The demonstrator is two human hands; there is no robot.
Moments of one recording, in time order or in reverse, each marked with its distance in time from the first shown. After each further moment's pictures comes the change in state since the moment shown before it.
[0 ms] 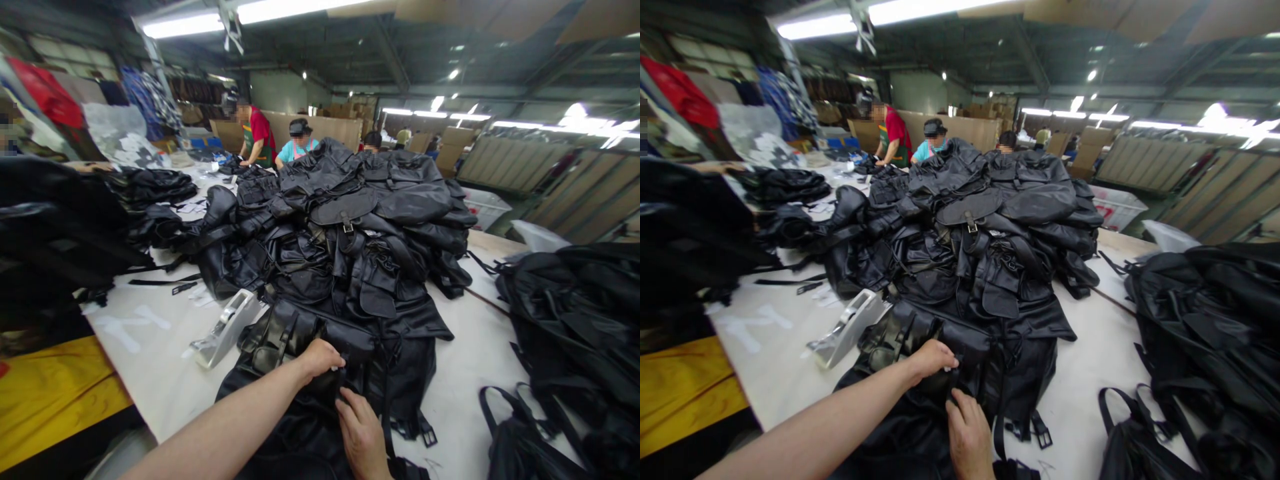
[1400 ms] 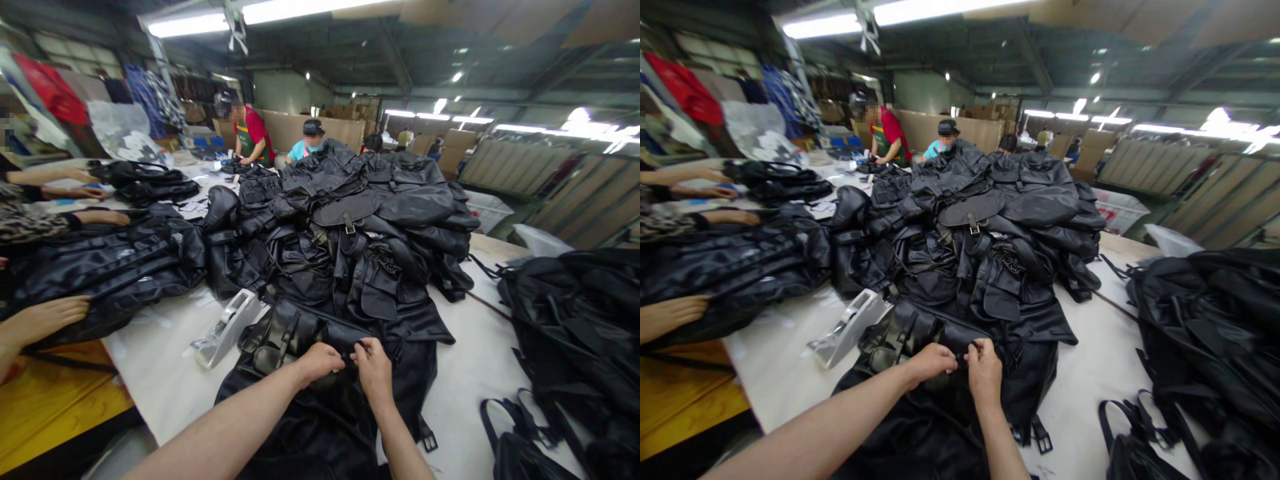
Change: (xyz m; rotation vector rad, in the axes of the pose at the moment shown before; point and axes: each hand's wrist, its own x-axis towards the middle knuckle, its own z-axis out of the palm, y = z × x) left_hand -0.004 -0.001 -0.004 0.062 -0.042 0.049; right_hand 0.109 0.030 -0.017 0.630 0.063 0.819
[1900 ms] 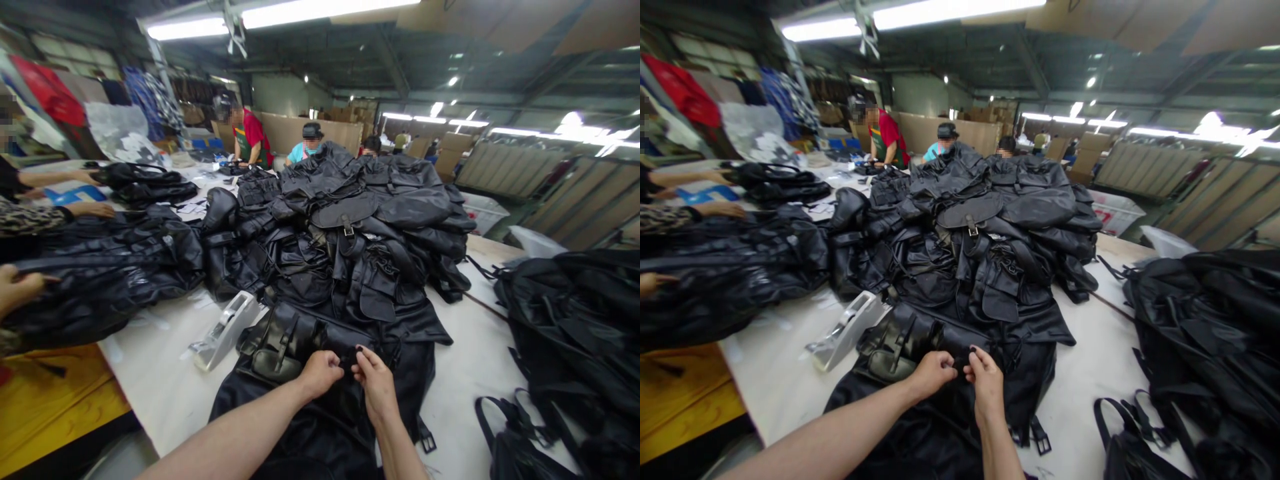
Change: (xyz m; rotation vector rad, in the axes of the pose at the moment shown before) left_hand 0.004 -0.028 0.019 0.138 0.164 0.187; right_hand -0.021 0.006 -0.001 0.476 -0.022 0.275
